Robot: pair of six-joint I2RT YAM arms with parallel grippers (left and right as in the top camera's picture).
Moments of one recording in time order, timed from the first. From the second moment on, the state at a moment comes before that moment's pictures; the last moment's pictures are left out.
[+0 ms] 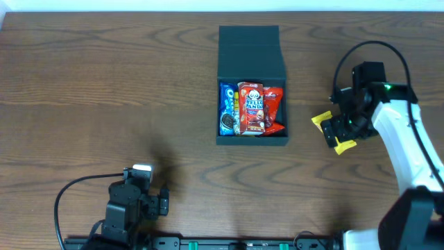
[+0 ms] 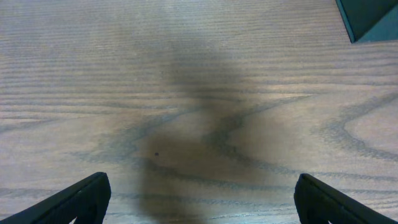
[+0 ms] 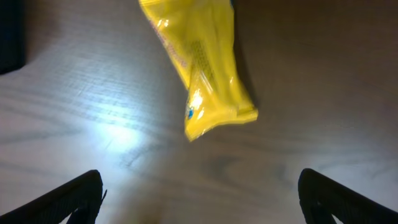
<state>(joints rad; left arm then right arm) -0.26 0.17 0.32 -0.95 -0.11 -0.09 -0.03 1.61 1.21 -1.10 0.10 -0.30</state>
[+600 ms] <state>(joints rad) -0.26 0.17 0.32 -0.95 -0.11 -0.09 -0.06 1.80 1.21 -0.92 0.11 -0.51</state>
